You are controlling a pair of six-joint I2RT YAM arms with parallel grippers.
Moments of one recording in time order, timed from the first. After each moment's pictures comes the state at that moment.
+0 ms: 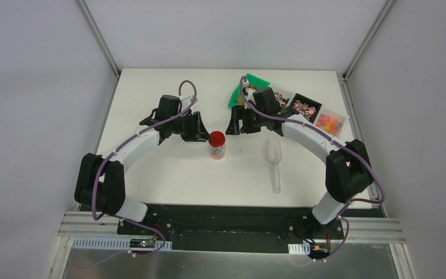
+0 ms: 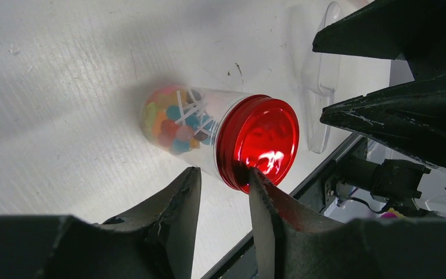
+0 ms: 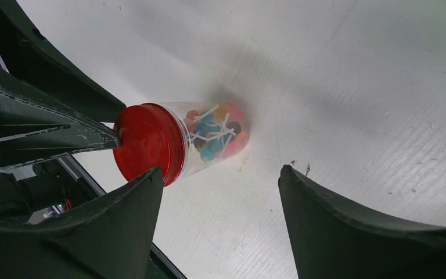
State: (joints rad) left arm -0.33 1.46 0.96 -0.30 0.59 -0.52; right arm 0.58 1.67 1.26 -0.38 -0.36 0.36
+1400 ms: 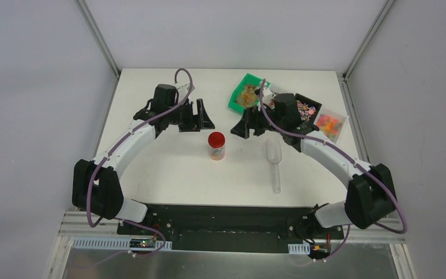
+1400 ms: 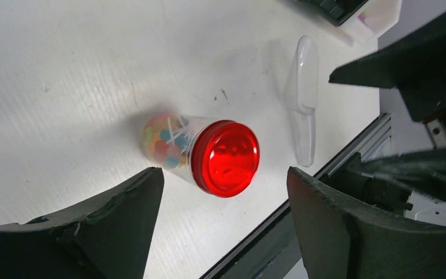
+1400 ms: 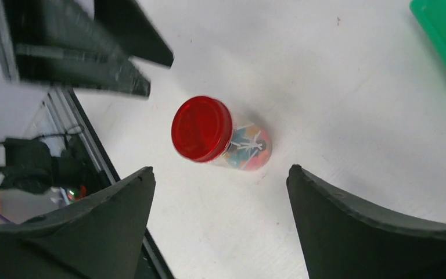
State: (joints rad) left arm -0.32 1.42 1.07 -0.40 0.55 -0.50; right arm 0.52 1.46 1.06 -0.15 -0.50 0.35
